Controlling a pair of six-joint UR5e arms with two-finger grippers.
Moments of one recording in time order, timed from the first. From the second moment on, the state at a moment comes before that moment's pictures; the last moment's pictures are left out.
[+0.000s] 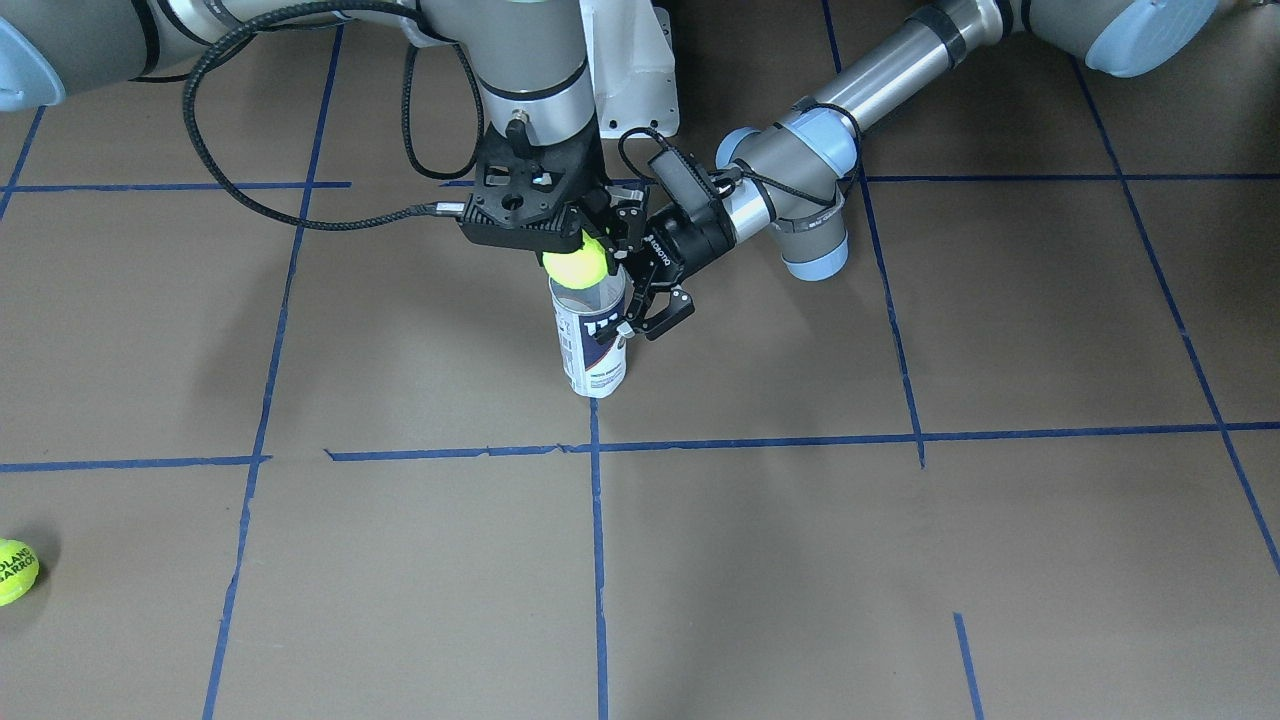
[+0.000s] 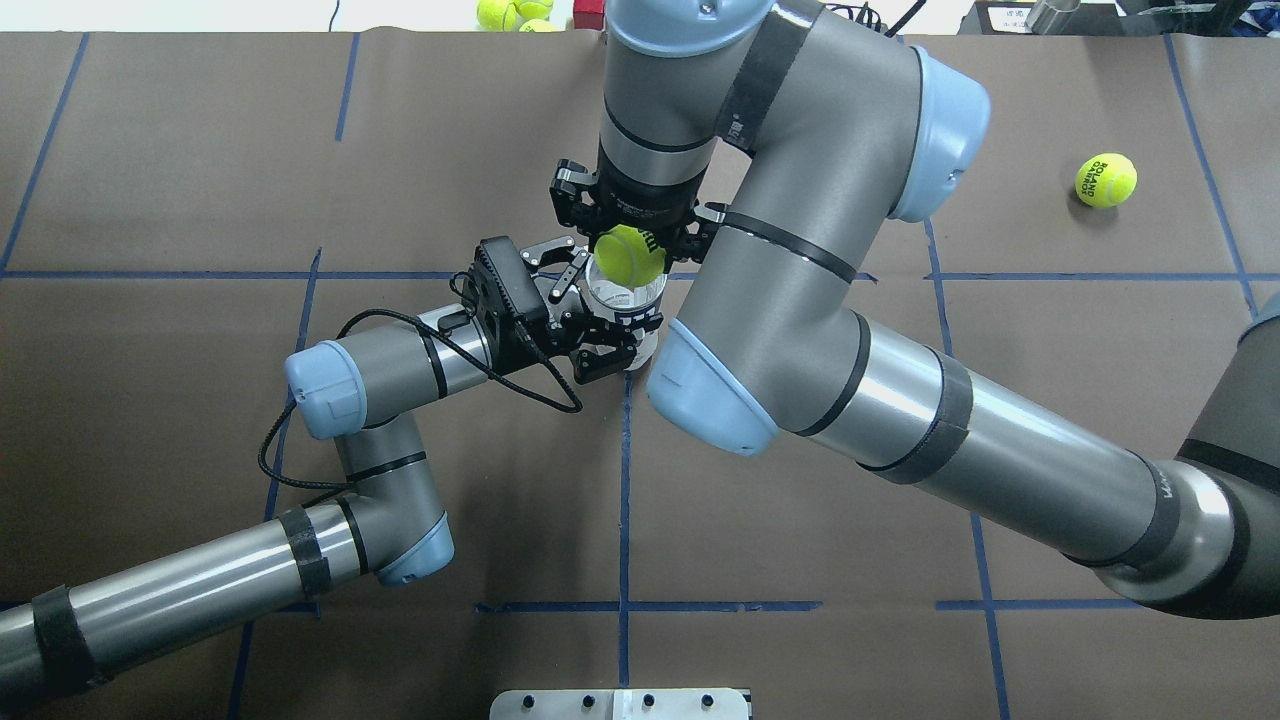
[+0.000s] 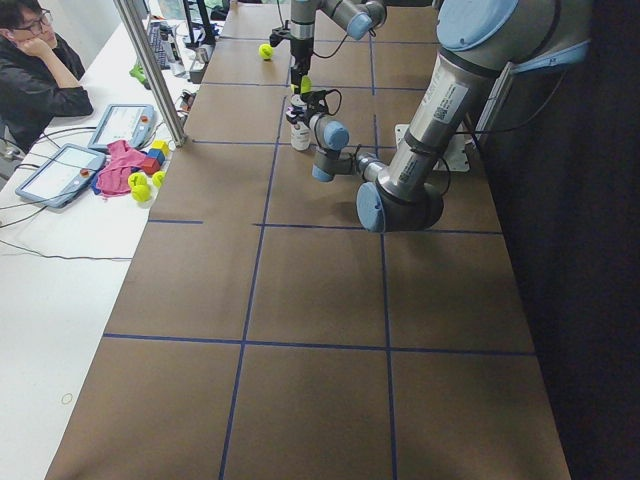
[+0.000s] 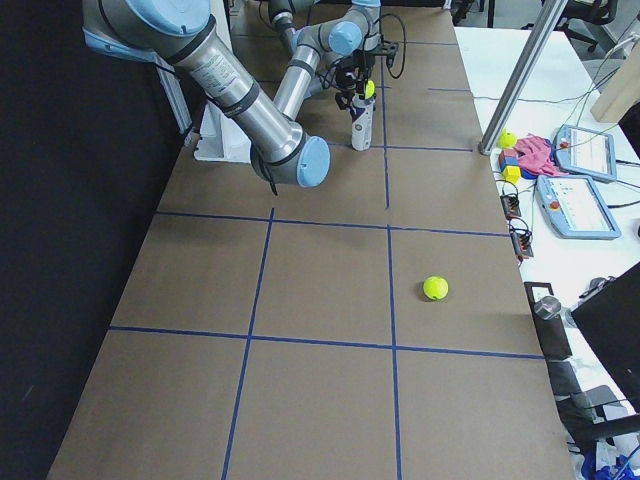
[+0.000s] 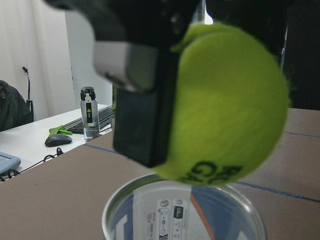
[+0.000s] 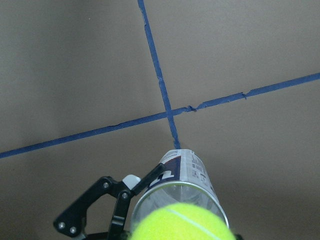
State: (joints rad) left arm -0.47 -2.24 -1.19 -3.28 -1.51 -0.33; right arm 0.67 -0.61 1.68 -1.85 1.99 1.37
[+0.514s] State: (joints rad) left arm -0.47 -2.24 -1.19 -3.28 -1.51 -0.33; right arm 0.66 -0.60 1.65 -1.84 1.98 1.37
